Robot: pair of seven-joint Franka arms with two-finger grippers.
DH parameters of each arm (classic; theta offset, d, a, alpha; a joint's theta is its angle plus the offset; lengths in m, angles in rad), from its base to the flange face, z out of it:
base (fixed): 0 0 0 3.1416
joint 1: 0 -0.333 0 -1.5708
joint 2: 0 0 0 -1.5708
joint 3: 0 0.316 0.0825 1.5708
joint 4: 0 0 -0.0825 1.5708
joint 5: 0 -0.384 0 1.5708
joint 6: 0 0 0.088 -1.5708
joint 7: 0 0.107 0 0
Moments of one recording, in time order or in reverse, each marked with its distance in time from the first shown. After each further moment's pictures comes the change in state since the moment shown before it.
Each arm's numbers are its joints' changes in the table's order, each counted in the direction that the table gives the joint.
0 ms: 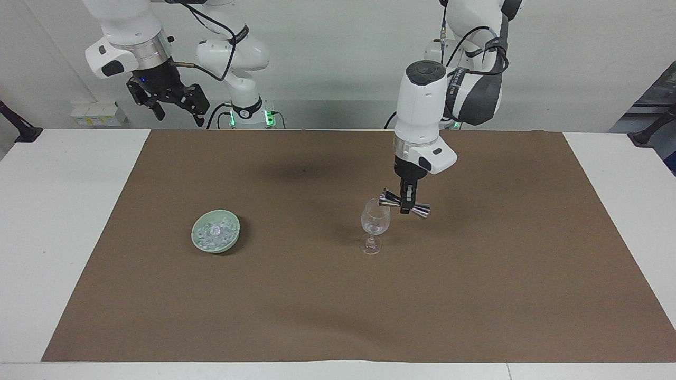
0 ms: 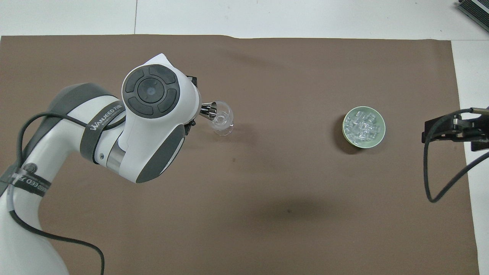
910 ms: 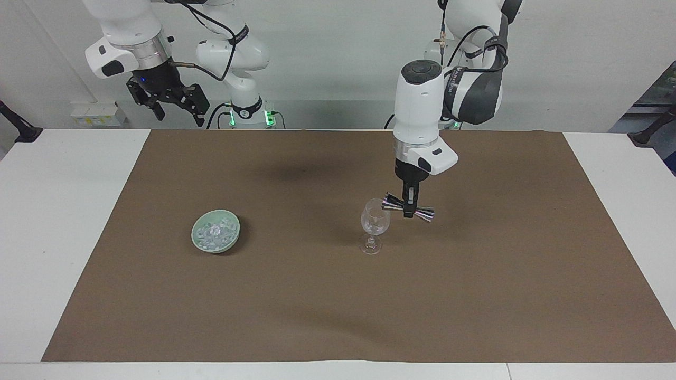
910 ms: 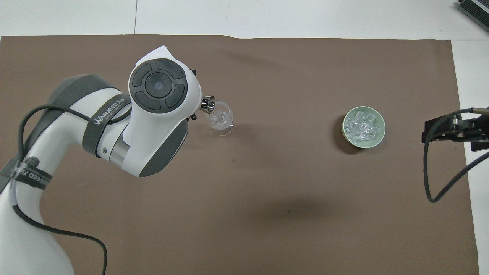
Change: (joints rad) left arm 0.005 -0.032 0.000 0.056 -0.069 0.020 -0.001; right arm 0.000 0.000 0.000 0.000 0.000 0.000 0.000
